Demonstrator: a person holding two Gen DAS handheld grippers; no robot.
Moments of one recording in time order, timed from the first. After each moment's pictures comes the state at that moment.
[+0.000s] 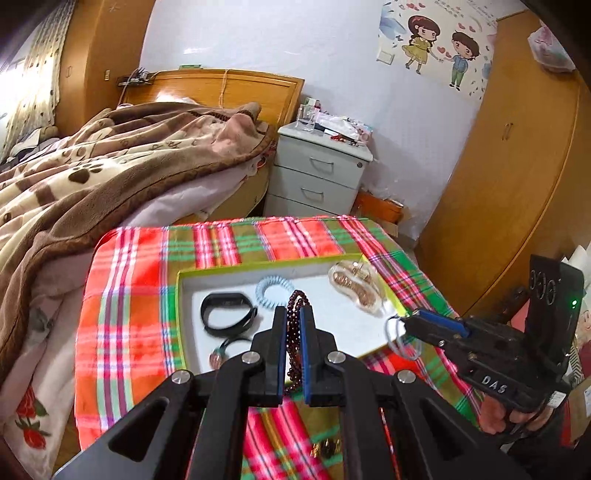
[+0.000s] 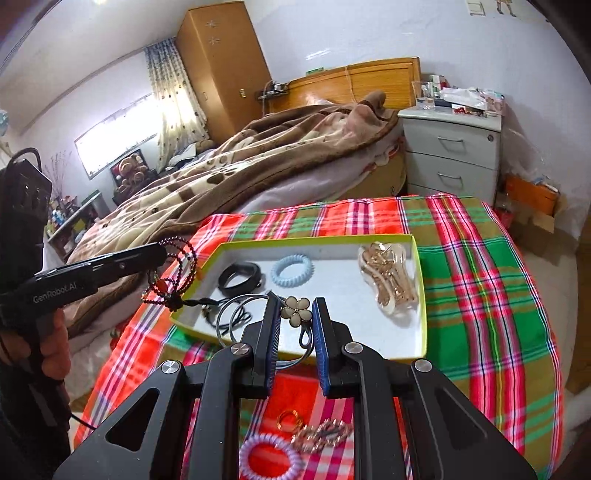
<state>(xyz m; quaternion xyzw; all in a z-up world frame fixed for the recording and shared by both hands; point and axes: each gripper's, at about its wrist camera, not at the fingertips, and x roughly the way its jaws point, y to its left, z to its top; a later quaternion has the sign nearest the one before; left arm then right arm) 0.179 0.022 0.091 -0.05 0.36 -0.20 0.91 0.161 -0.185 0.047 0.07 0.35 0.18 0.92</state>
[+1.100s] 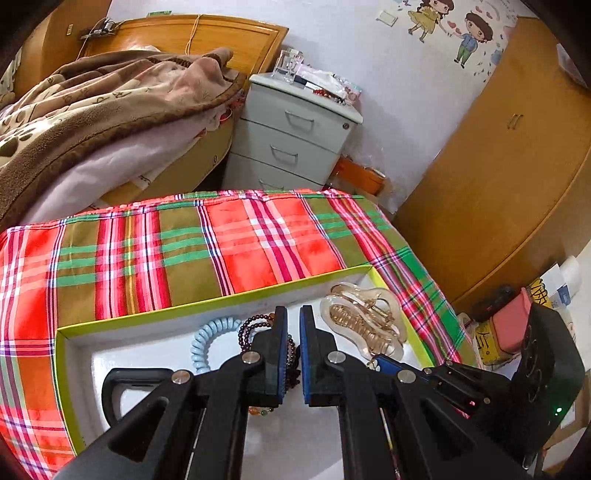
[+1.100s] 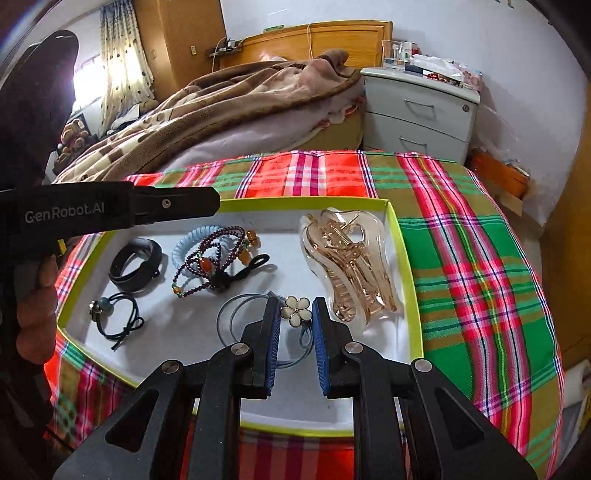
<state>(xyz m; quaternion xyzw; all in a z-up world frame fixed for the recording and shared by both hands) 0.301 -0.038 0.026 -0.08 0.44 -0.27 0.85 0.229 -0.180 -0.012 0.01 0.43 0.08 0.90</state>
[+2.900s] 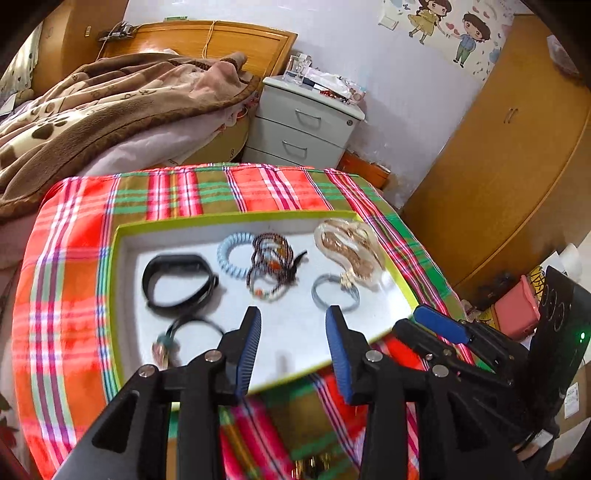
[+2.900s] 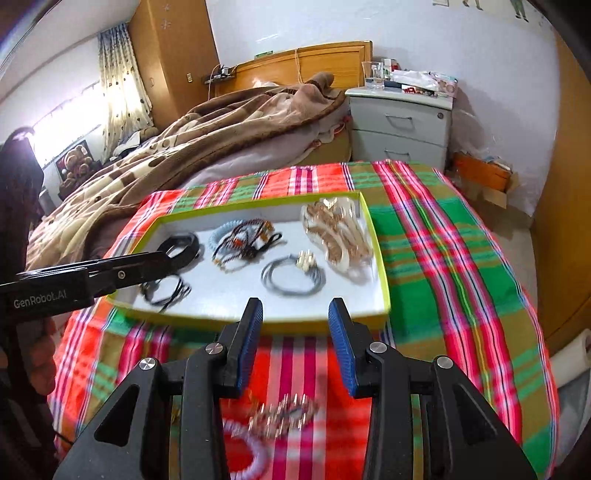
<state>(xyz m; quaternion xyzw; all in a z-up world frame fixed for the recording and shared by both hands) 0.205 -0.003 0.036 -0.08 0.43 -0.24 0.86 0.149 -0.187 0.019 0.05 0.39 0.07 0.92</state>
